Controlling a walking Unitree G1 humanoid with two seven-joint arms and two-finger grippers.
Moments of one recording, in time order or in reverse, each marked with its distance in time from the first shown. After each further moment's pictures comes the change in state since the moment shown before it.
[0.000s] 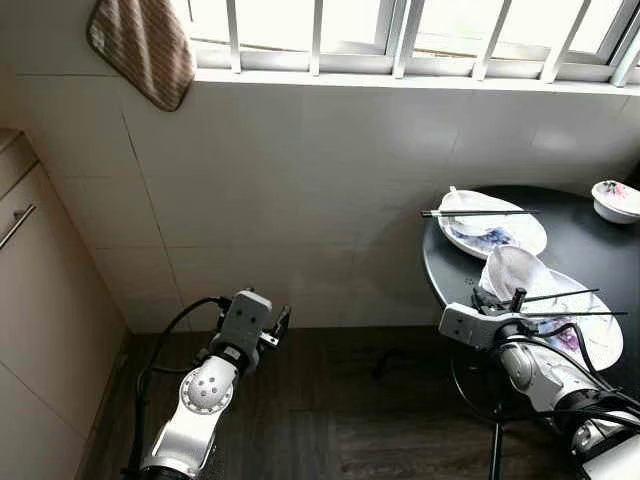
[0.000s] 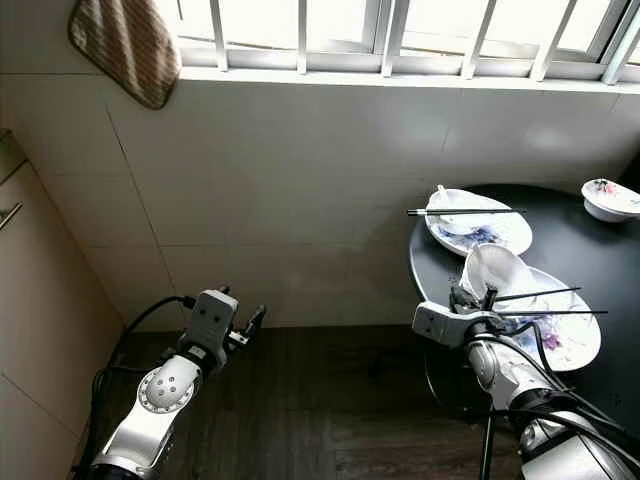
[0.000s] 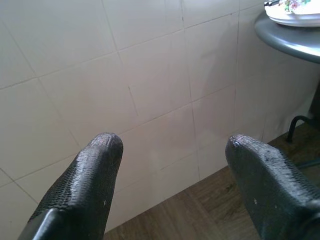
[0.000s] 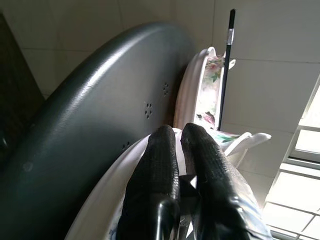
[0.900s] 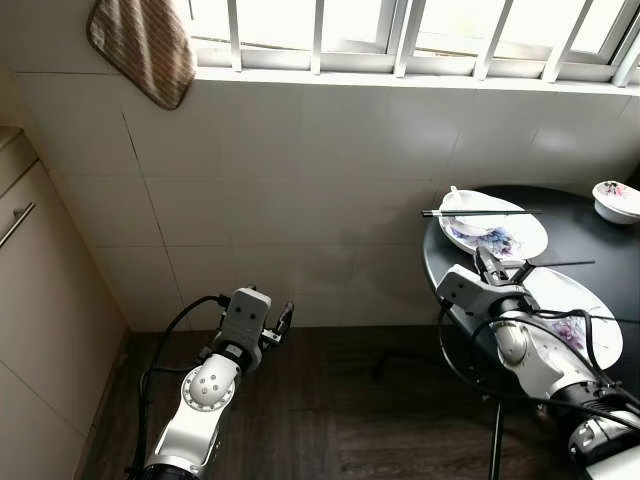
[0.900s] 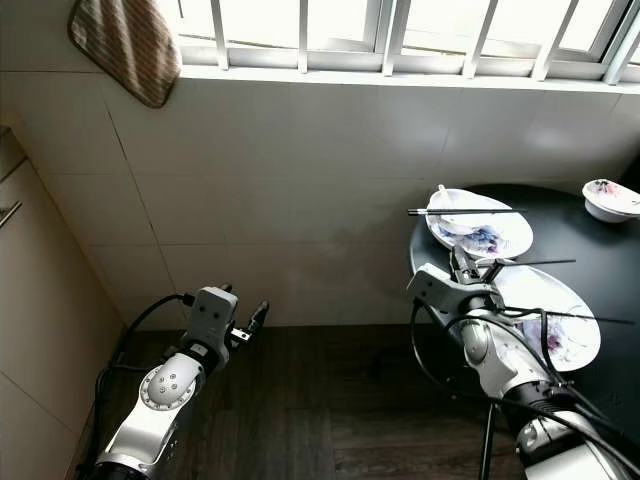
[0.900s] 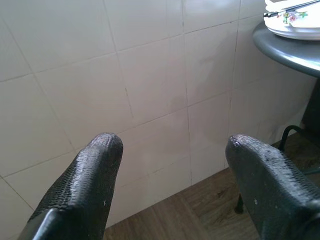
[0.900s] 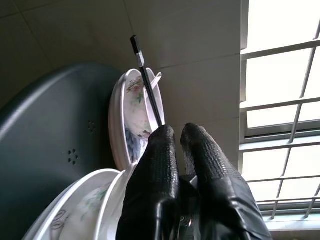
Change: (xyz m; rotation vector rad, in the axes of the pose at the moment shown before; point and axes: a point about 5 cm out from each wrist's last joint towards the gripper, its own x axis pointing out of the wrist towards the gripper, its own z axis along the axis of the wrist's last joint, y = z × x) left arm 0.002 -0.002 0.002 -0.056 -0.012 -0.001; right arm 0.000 -0.031 0.019 0.193 -0.030 -0.277
